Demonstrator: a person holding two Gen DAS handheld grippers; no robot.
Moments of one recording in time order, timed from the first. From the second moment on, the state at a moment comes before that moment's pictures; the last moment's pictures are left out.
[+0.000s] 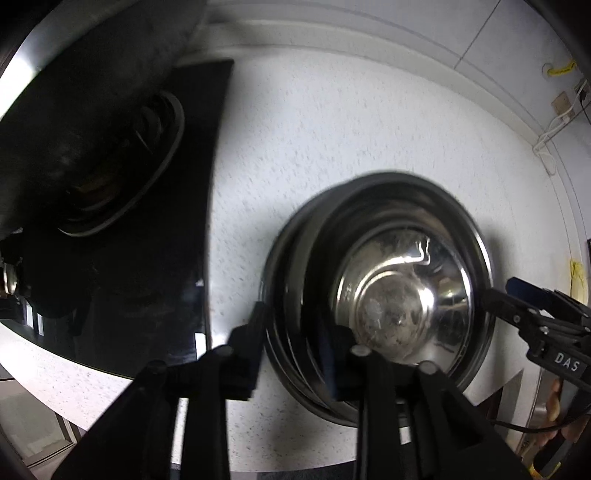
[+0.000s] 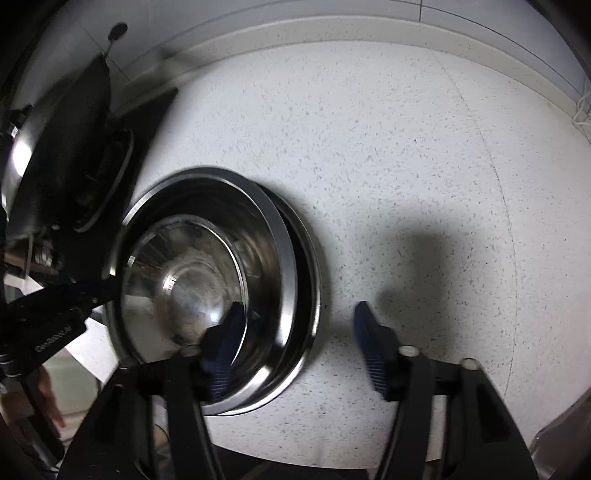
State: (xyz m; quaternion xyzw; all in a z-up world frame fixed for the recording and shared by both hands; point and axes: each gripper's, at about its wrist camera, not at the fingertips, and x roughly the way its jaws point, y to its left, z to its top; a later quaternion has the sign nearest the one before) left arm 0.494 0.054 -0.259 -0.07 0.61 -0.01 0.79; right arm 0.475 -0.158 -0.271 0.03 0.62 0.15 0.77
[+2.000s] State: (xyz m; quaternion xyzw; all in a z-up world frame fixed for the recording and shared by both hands) left arm -0.005 0.011 0.003 0.00 0.25 0.02 0.97; right arm 0.004 -0.285 -0.038 0.10 0.26 0.00 0.96
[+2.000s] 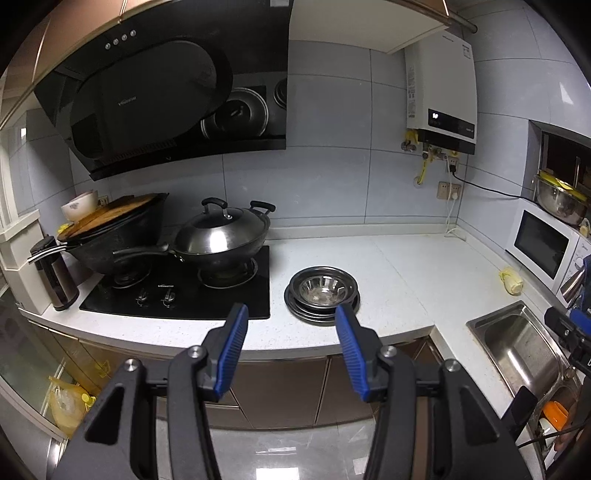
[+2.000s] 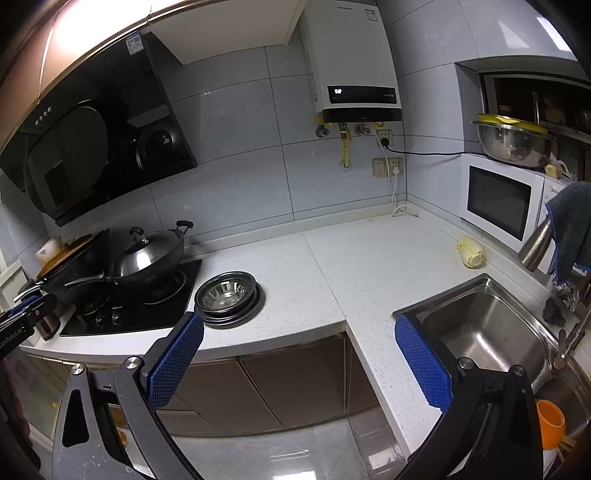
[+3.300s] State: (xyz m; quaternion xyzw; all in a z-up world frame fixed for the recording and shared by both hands) left arm -0.024 -0.004 0.001 0.00 0.27 0.04 0.96; right arm -0.007 -0.302 -0.046 0.12 0.28 0.02 0.95
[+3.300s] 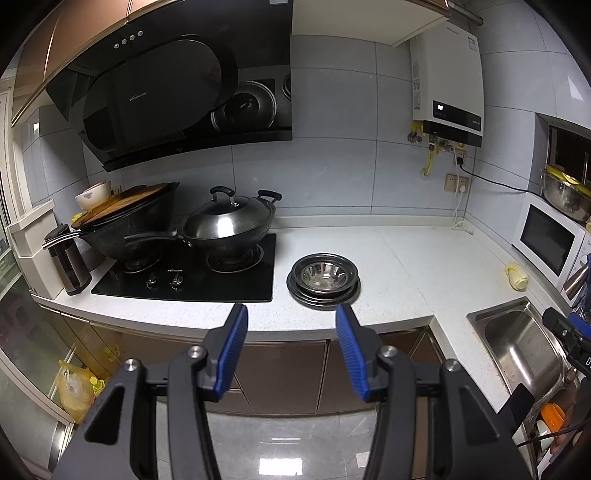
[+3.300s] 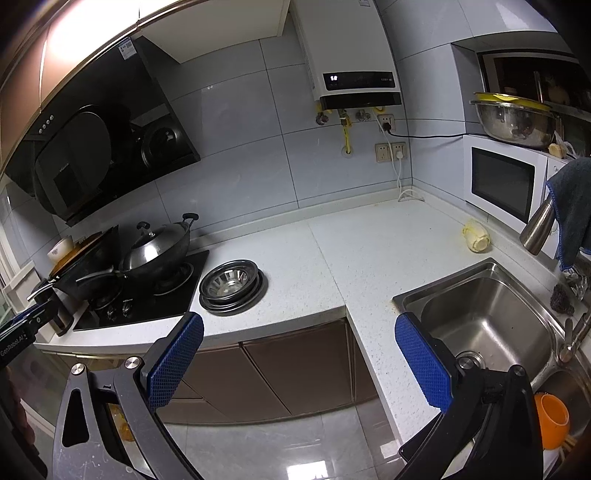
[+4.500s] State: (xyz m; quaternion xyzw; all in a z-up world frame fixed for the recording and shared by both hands) left arm 0.004 0.024 -0.010 0.00 0.30 0.01 0.95; right arm -0.002 -0.300 -0.053 0.12 0.28 0.01 0.95
